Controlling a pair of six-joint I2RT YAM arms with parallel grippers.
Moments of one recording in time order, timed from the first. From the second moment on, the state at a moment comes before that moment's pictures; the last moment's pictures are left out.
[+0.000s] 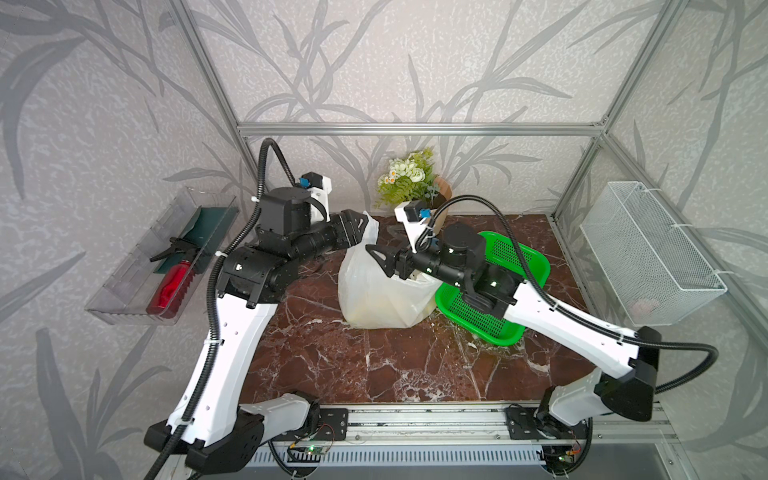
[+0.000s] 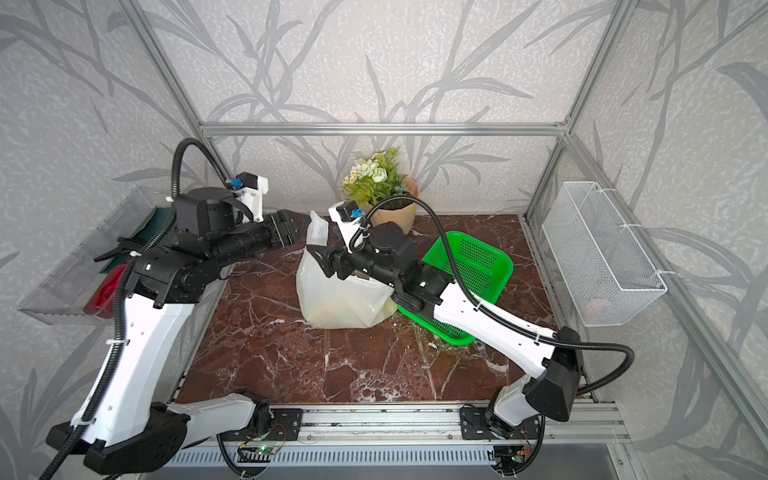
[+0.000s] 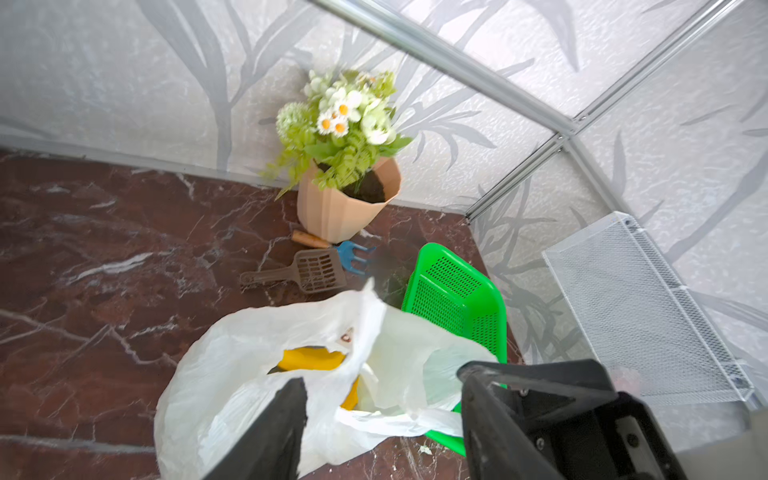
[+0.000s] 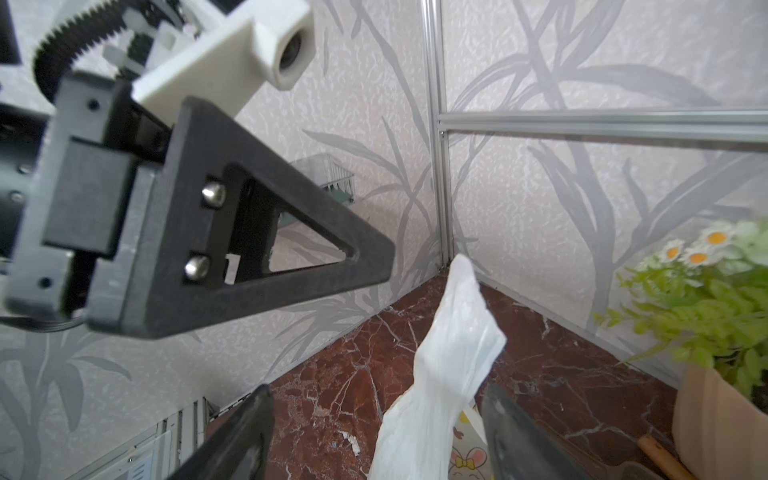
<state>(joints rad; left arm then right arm) -0.36 1.24 1.82 -0.96 0.17 -0.46 0.92 1.46 1.49 -0.05 -0.07 0.20</state>
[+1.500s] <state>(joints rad) -0.86 1.48 1.73 -0.99 -0.04 -0.44 0.39 1.07 1.18 -0.40 -0.23 0.36</state>
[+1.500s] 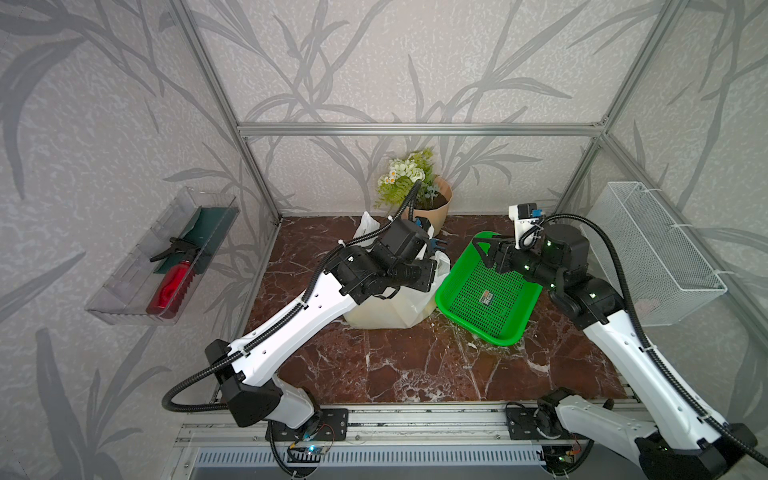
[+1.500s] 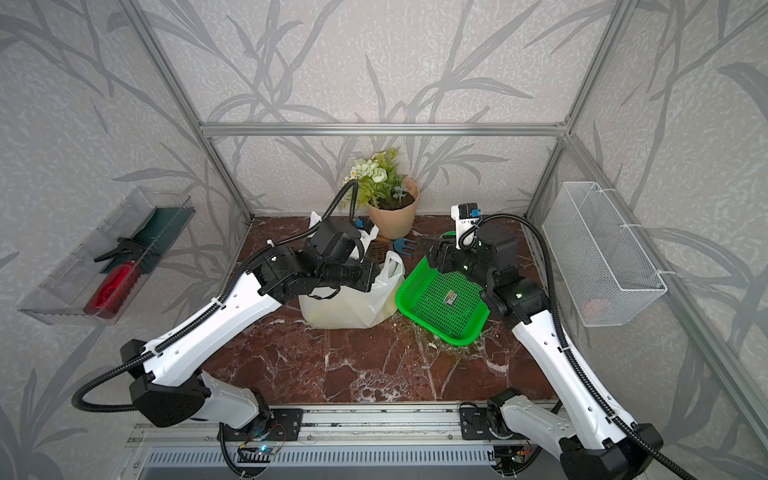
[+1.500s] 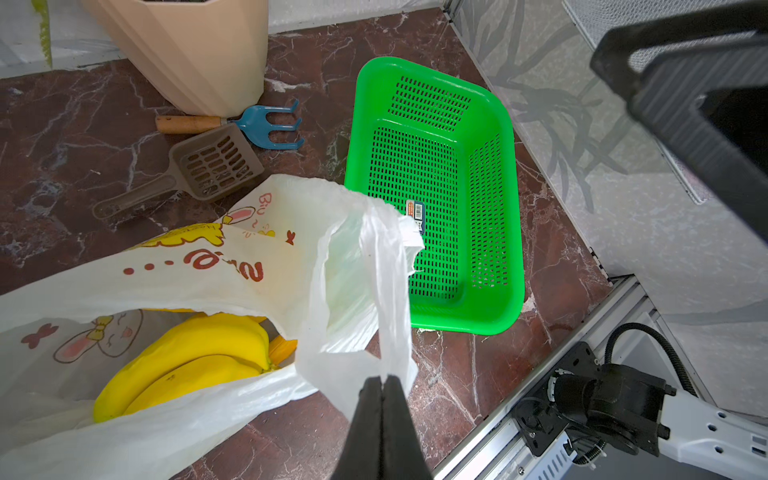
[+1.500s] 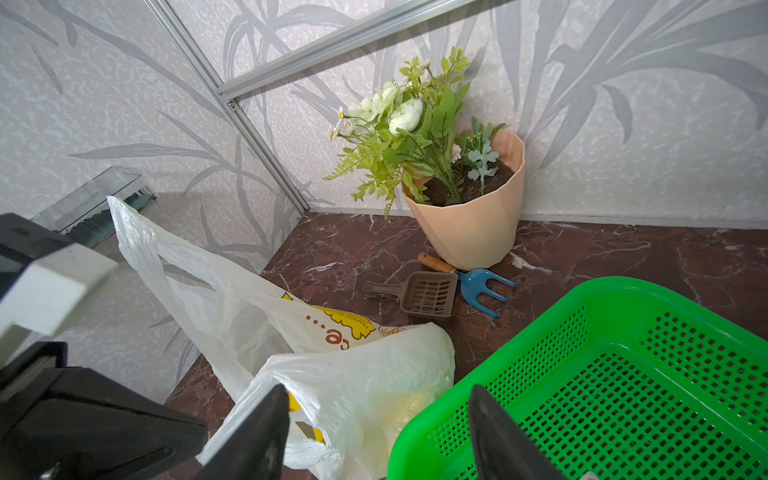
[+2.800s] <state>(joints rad) -0.85 1.55 1.76 -1.08 -0.04 -0.38 0.42 1.09 1.17 -0.37 -0.26 0.35</state>
